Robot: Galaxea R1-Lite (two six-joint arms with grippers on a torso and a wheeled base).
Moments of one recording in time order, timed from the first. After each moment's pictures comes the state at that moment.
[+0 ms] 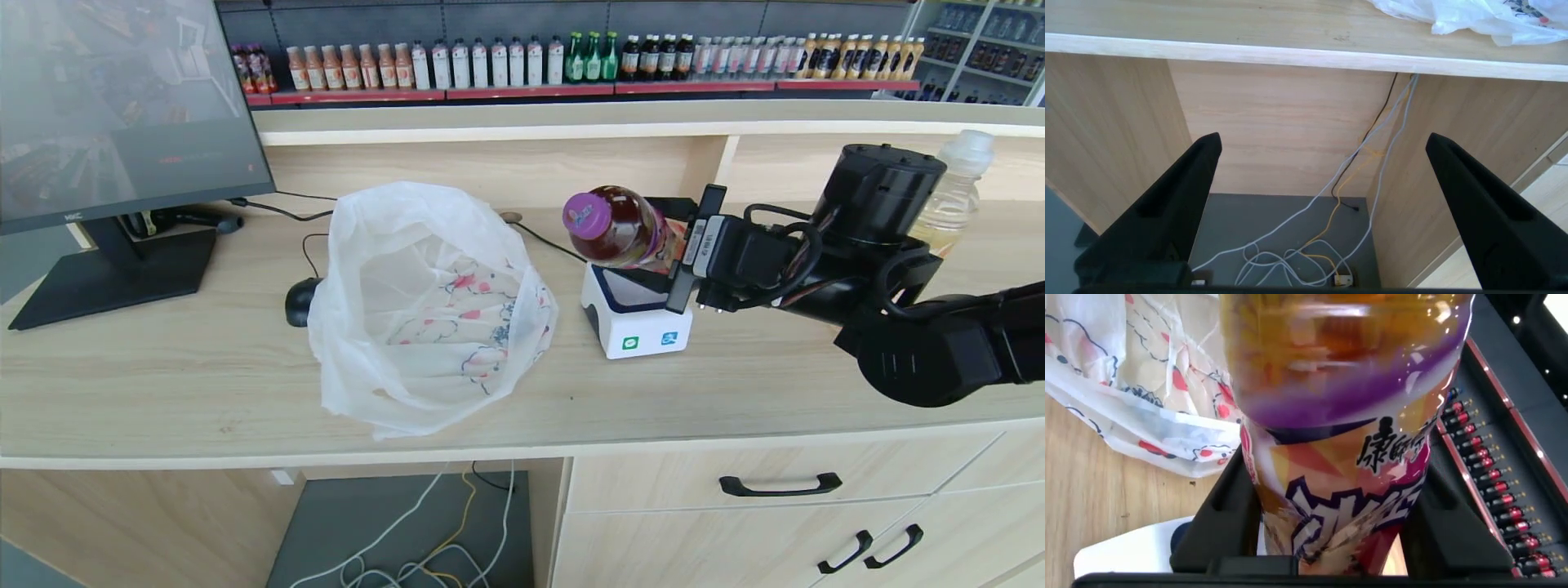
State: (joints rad) left arm 0.00 0.00 0.00 0.00 0.00 0.01; right arm 0.39 1.86 -1.11 -0.88 0.65 -1.10
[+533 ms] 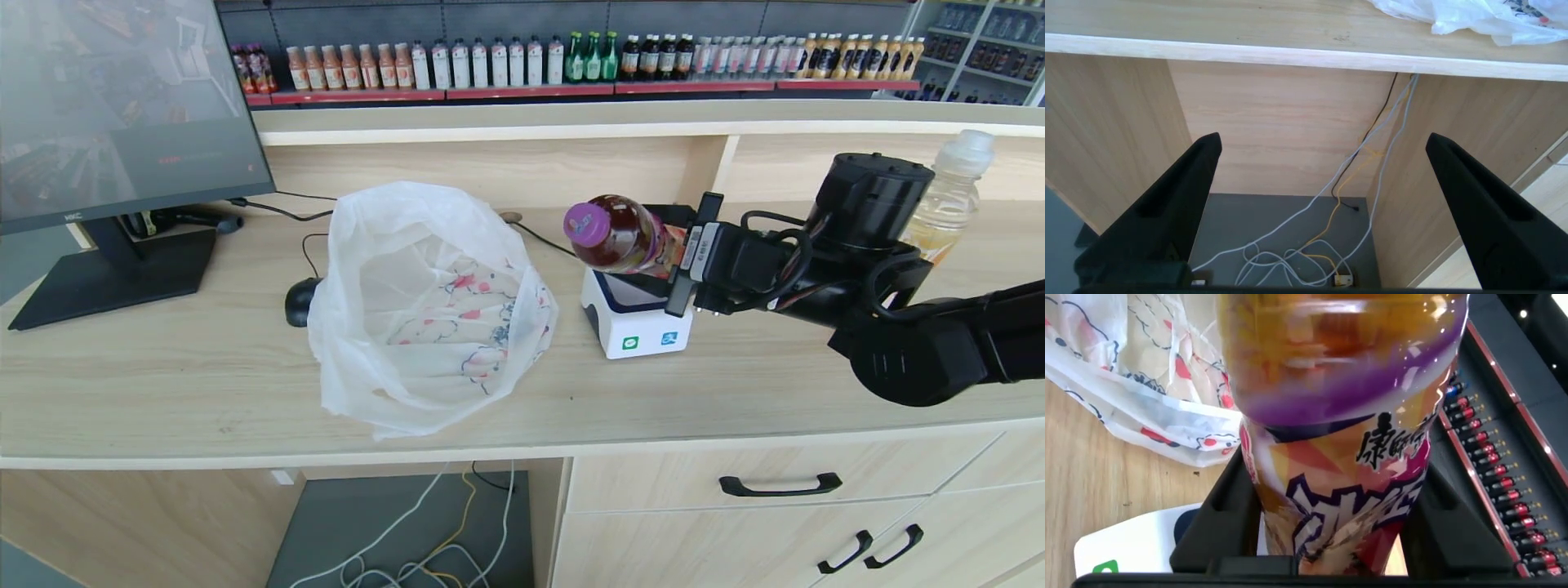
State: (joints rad) left arm 0.00 0.00 0.00 0.00 0.00 0.01; right arm 0.37 1.88 -1.12 -0.88 0.66 -1.10
